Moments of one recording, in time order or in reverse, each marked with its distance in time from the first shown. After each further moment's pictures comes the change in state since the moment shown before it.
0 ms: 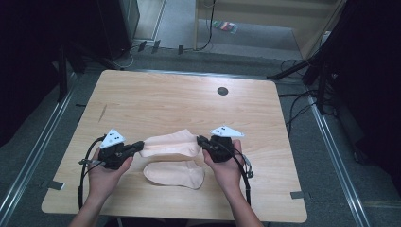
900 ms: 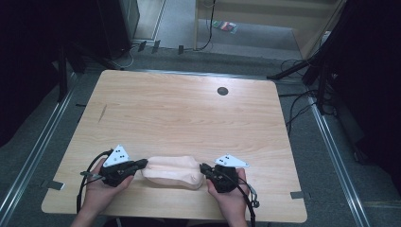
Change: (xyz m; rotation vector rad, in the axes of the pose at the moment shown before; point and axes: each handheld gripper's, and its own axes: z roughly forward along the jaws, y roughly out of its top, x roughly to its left) left arm -0.021 -0.031 -0.005 0.078 -0.139 0.163; right arm 0.021 -0.066 -0.035 0.076 0.004 0.047
